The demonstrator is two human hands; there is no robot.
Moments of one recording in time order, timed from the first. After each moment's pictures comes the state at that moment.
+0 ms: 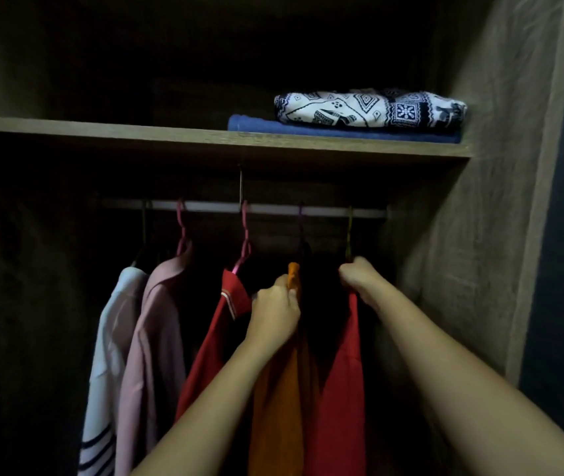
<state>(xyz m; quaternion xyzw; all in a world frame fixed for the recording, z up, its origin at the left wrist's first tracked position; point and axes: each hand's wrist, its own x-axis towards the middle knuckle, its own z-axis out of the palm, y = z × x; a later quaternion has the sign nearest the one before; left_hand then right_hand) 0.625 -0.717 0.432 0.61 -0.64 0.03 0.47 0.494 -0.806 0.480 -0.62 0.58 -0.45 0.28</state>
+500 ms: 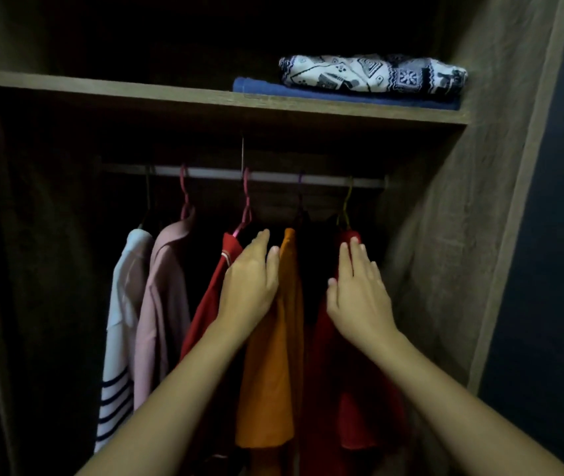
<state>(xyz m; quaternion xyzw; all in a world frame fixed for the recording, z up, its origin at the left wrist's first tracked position) 0.652 -0.679 0.412 0.55 -0.63 0.13 0.54 0.486 -0.690 0.404 -0.76 0.52 -0.36 -0.14</state>
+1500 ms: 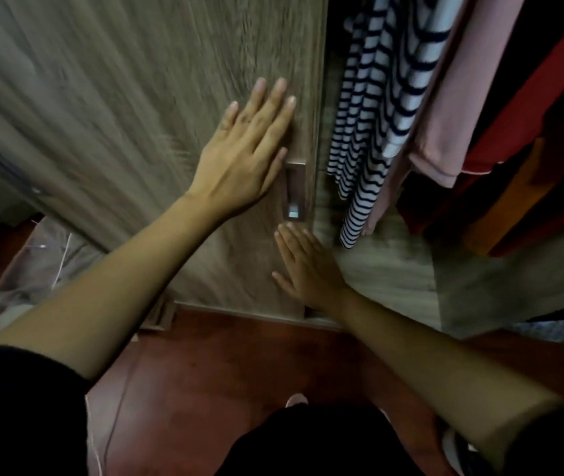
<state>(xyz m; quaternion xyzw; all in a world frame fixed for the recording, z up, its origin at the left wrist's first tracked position) 1.015 -0.457 0.195 0.57 -0.73 0.35 0.16 0.854 -0.455 0.043 -0.94 0.31 -0.08 -0.09</state>
